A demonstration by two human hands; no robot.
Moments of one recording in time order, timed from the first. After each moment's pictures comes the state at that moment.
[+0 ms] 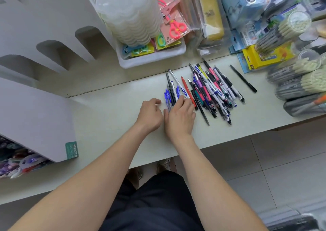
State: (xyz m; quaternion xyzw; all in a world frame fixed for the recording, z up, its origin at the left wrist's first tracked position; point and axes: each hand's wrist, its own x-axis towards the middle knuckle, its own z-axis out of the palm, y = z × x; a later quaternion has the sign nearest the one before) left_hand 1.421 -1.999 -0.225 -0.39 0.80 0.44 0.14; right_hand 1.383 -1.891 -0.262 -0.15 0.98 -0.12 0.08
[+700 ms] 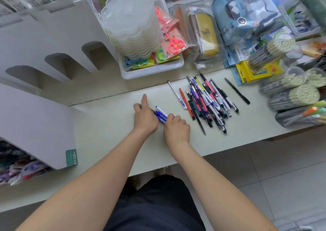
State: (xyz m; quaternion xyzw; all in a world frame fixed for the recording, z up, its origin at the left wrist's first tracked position) left_hand 1.413 -2.010 -0.219 -0.43 0.80 0.40 0.12; right_hand 1.383 -1.892 -0.259 -0.26 0.95 0.06 0.17
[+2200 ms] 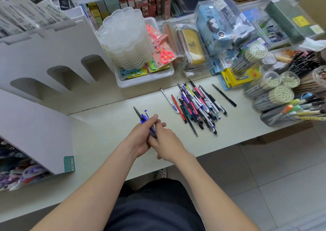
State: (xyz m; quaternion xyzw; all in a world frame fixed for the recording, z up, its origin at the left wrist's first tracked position) left_hand 1.438 -1.978 -0.176 -0.48 0.36 0.80 0.10; right_hand 1.401 -1.863 -0.177 -0.29 0.85 -0.26 0.36
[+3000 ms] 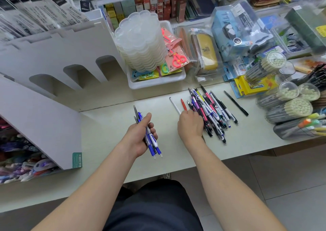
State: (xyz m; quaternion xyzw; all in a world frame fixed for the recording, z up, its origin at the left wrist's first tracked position) left_hand 1.449 -2.005 -0.160 -0.55 0.28 0.79 0.01; right_hand 1.320 -1.876 -0.225 -0.27 0.95 0.03 0.12
